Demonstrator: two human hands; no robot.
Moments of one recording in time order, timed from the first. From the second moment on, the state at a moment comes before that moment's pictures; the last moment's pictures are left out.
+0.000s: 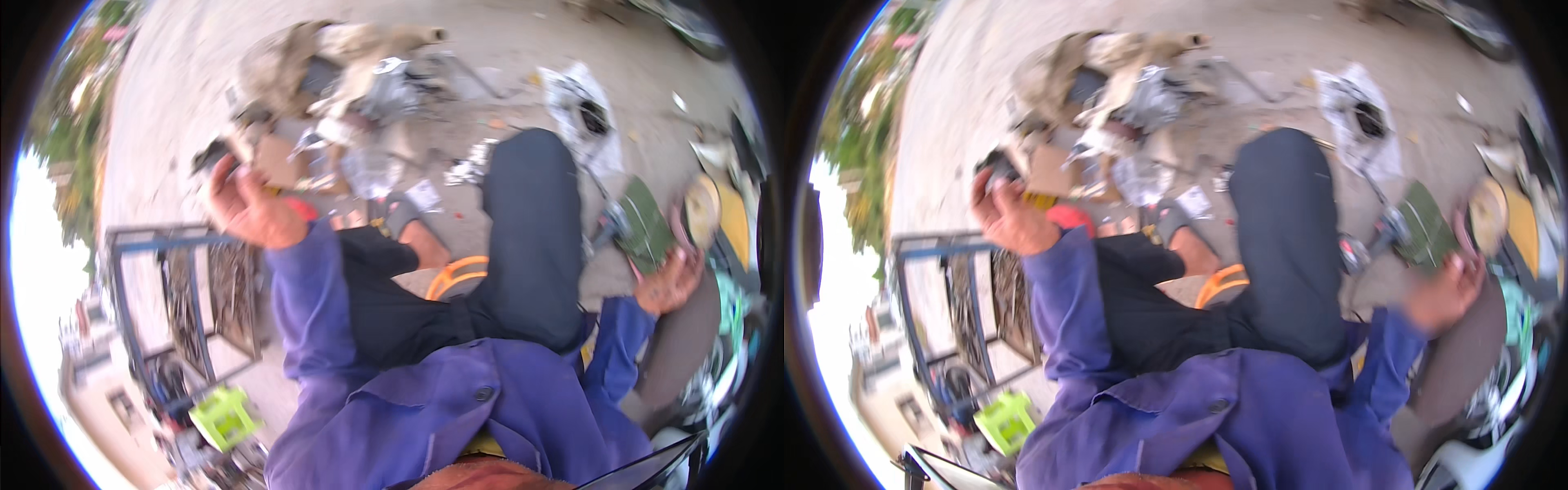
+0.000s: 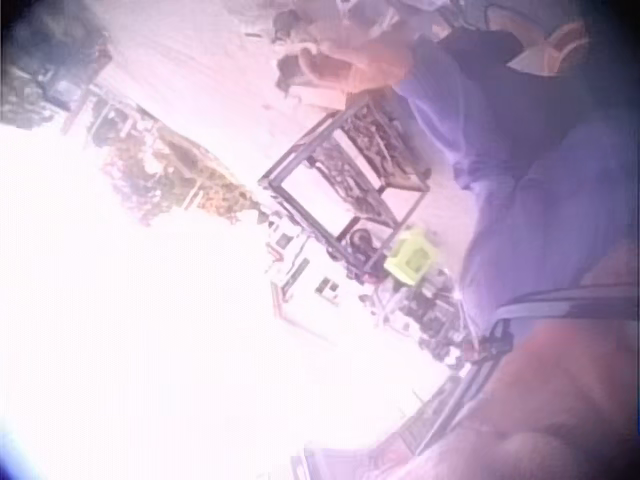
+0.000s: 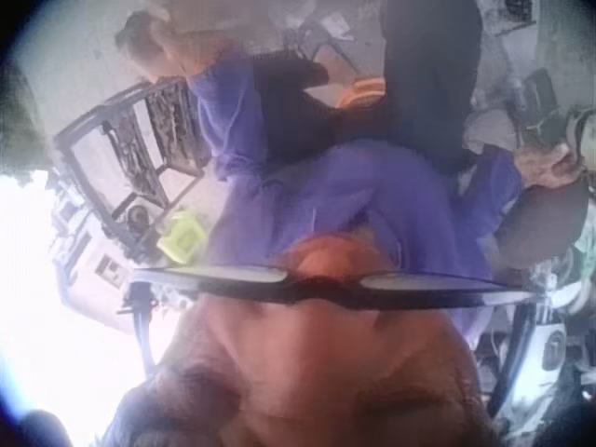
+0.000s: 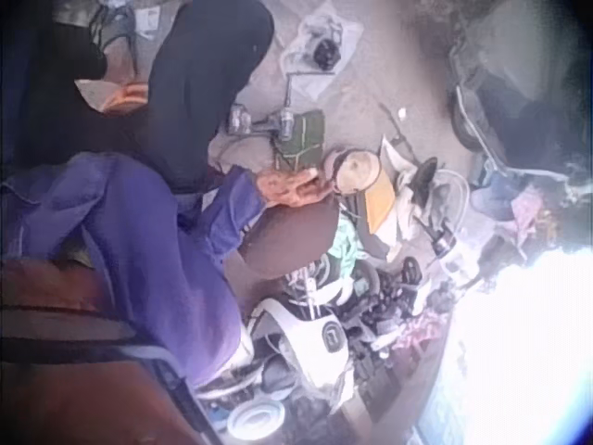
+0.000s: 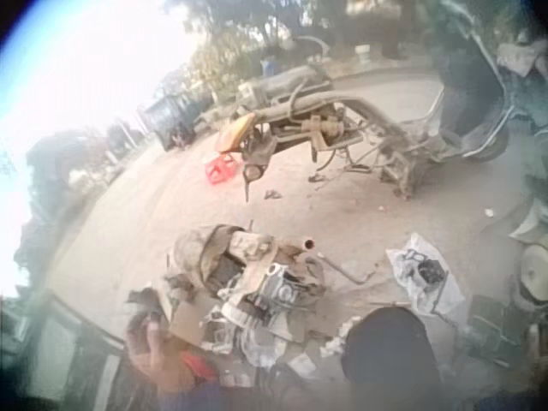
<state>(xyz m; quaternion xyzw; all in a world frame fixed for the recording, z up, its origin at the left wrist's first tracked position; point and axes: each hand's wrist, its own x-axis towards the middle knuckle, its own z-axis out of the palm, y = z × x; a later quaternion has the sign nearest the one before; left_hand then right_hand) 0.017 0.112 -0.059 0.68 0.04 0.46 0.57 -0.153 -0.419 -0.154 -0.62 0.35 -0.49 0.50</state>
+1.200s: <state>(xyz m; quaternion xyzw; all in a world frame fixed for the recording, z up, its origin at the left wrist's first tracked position) -0.004 0.148 -0.054 0.54 0.05 0.49 0.68 -0.125 -0.393 -0.035 -0.70 0.03 -0.60 0.39</state>
